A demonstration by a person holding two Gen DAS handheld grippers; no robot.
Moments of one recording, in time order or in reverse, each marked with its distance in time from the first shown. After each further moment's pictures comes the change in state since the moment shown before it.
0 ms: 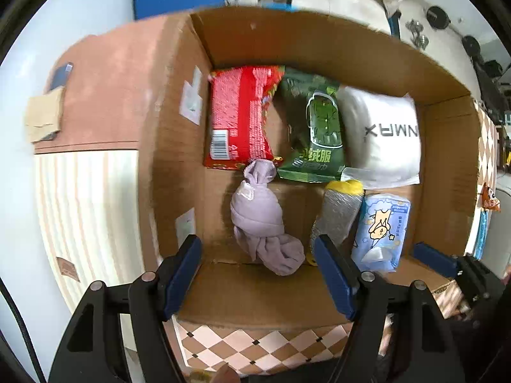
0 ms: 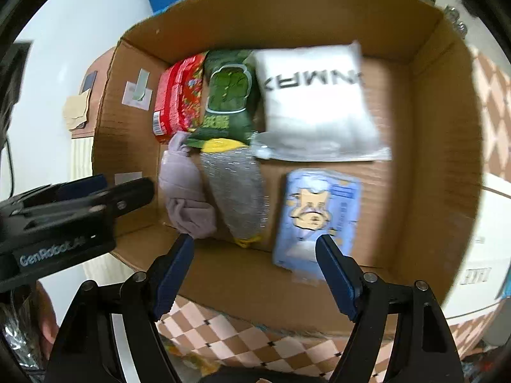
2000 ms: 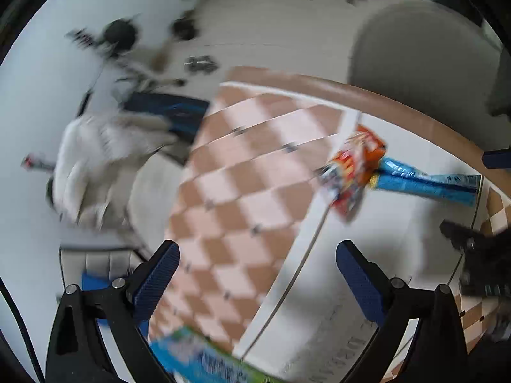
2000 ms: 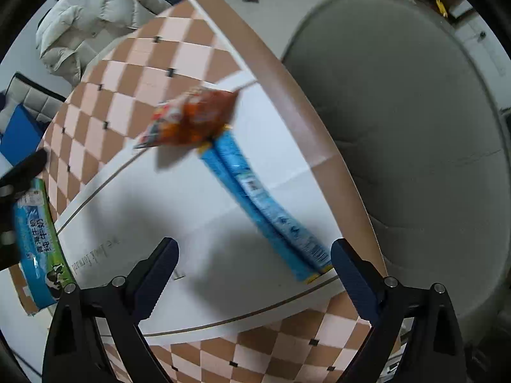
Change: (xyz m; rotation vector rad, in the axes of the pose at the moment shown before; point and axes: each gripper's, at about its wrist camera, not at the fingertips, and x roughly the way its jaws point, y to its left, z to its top) left arm 0.019 -0.595 -0.032 1.276 -0.374 0.359; right arm -0.102 -0.512 -0.170 0.628 -0.212 -0.134
